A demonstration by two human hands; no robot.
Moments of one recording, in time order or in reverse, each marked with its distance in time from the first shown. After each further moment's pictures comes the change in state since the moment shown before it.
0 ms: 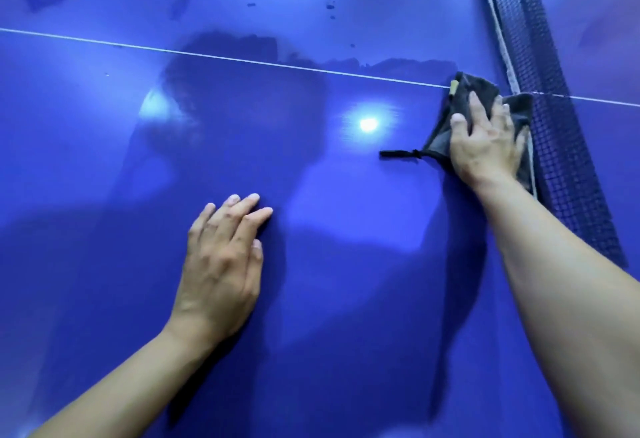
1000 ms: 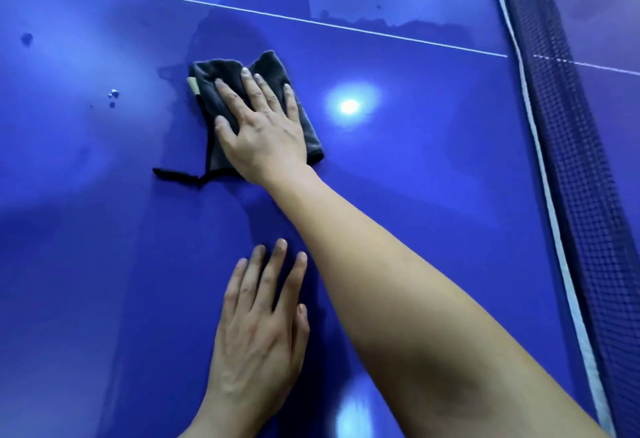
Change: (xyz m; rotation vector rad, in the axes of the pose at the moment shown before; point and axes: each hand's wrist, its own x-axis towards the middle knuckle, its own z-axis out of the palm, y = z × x) left_hand -0.147 -0.022 -0.020 0.074 -0.091 0.077; right_hand -0.219 -0.296 0.071 0.090 -0.169 -0.605
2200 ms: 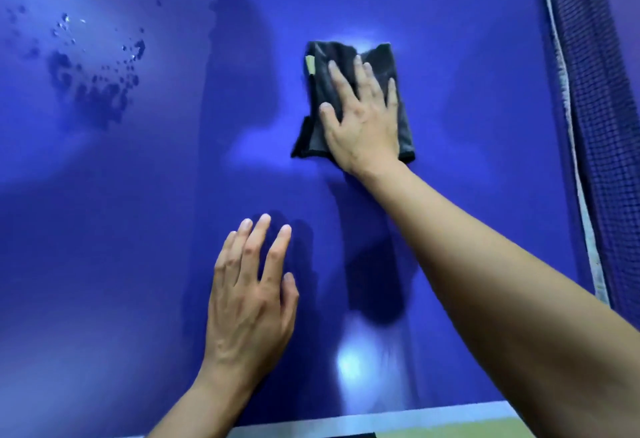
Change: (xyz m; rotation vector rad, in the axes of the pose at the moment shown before) left_hand -0.134 -0.035 -0.024 -0.029 0.074 -0.052; right_hand -0.159 0.028 -0.008 -0.149 0.090 0.228
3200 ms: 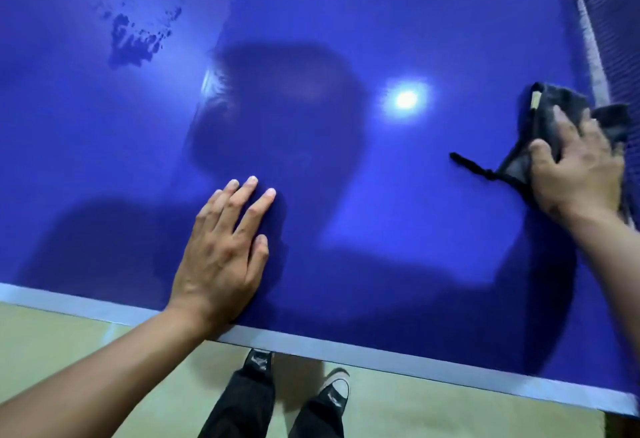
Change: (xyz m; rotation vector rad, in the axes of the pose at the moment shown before) left_hand -0.066 0.029 0.018 0.143 -0.017 -0.005; right_hand -0.142 0.278 -0.053 0.061 0.061 0.315
